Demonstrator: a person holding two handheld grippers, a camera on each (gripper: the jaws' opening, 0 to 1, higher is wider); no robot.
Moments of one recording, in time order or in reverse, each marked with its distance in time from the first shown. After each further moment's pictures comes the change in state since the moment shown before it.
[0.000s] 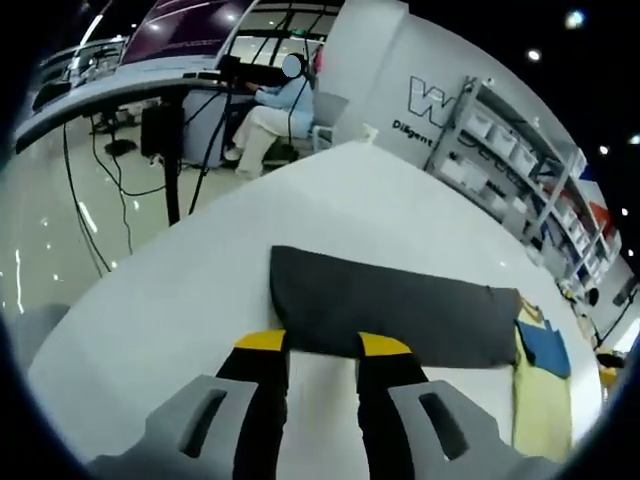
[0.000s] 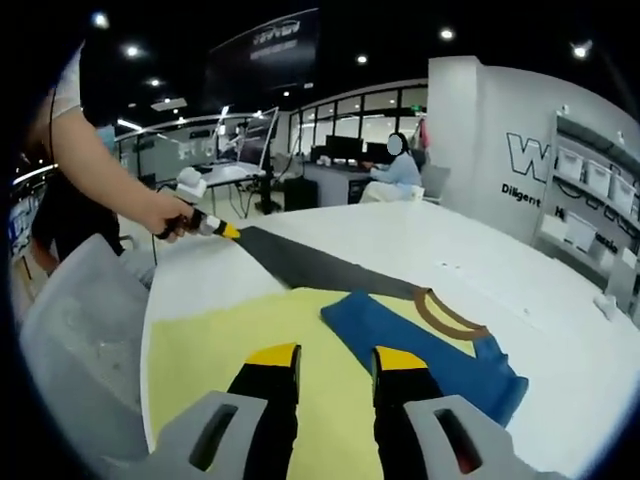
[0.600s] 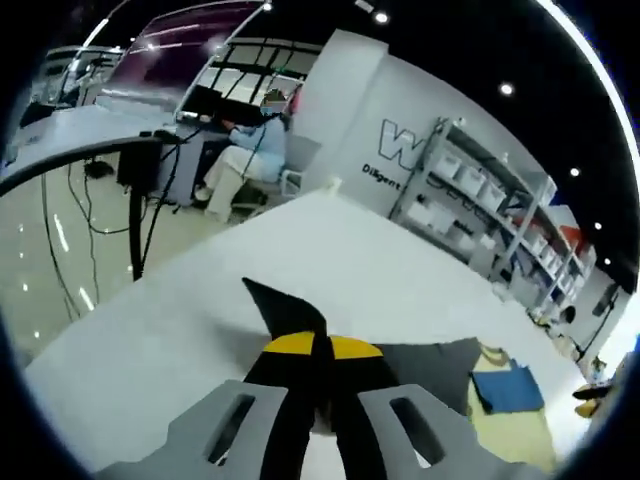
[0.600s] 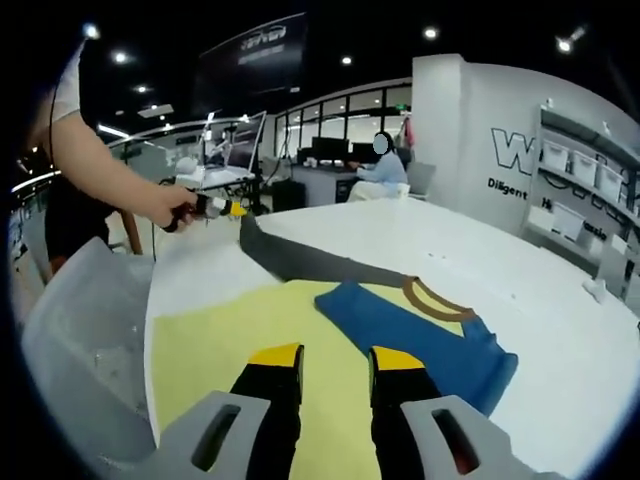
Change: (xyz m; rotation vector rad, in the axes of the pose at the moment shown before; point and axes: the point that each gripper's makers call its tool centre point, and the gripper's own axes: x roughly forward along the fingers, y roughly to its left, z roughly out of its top) left arm -0.010 -0.101 0.080 0.000 -0.271 -0.281; right arm -0.025 -0.003 -0.014 0.043 -0.009 -0.050
